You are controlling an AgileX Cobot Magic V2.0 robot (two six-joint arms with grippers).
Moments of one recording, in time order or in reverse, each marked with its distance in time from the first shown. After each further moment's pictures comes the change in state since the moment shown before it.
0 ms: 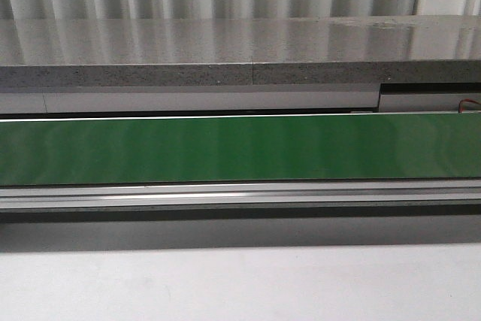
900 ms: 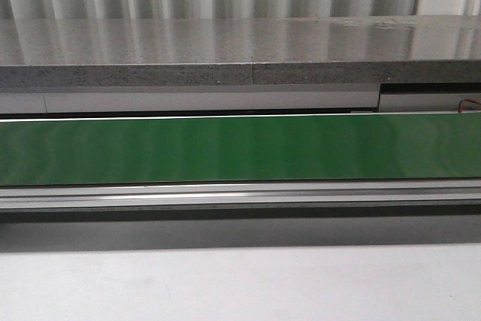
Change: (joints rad) left arm 0.000 0.000 0.000 0.000 0.000 0.000; right arm -0.002 0.258 -0.011 0.038 -0.140 -0.040
